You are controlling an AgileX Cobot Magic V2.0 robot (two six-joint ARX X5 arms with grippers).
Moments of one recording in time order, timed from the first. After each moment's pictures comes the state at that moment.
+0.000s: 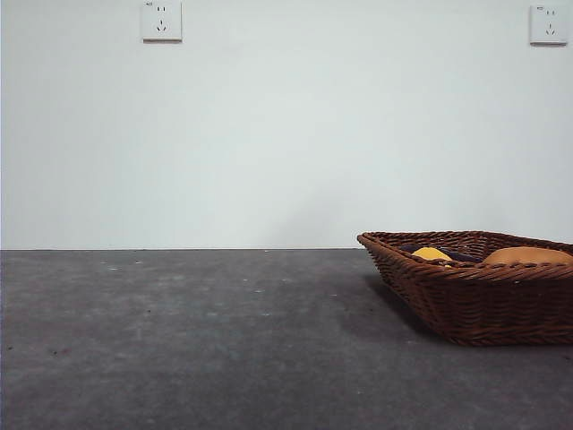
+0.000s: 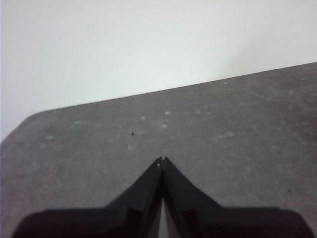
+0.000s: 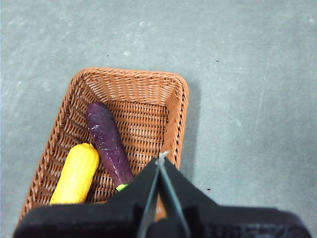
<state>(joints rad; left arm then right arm) 0.10 0.01 0.08 -0.12 0.13 0.13 -0.09 1.15 1.17 -0.75 -0.26 -0.14</state>
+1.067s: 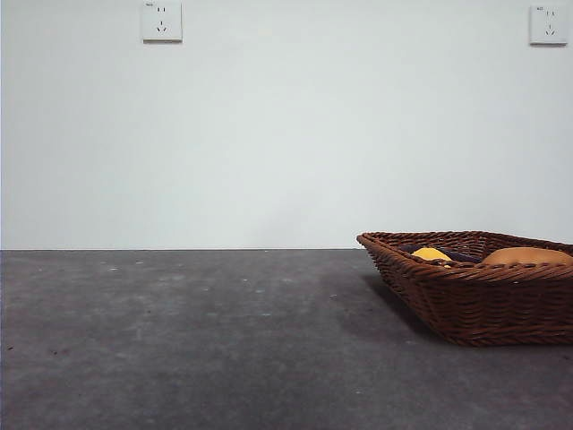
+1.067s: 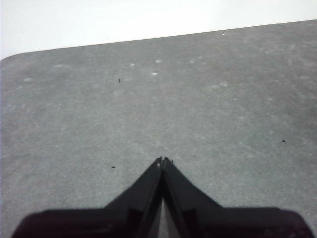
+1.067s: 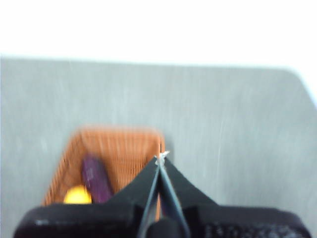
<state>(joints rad) 0.10 0.08 0.02 -0.16 0.13 0.09 -0.09 0.79 1.11 -0.68 -0.17 -0.10</state>
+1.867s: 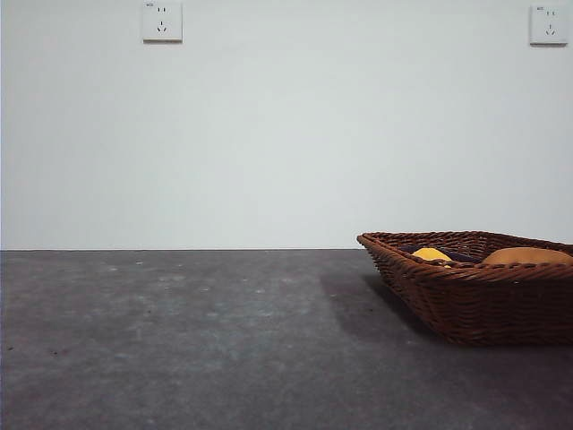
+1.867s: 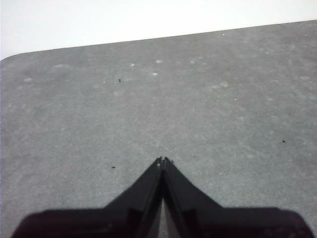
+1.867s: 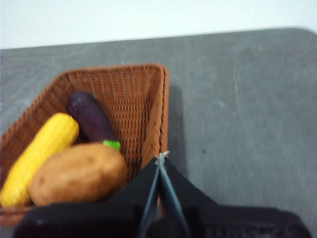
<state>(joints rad) 0.10 0.08 0.02 -0.15 0.13 0.09 -0.09 0.01 0.09 -0.32 -0.15 0.04</state>
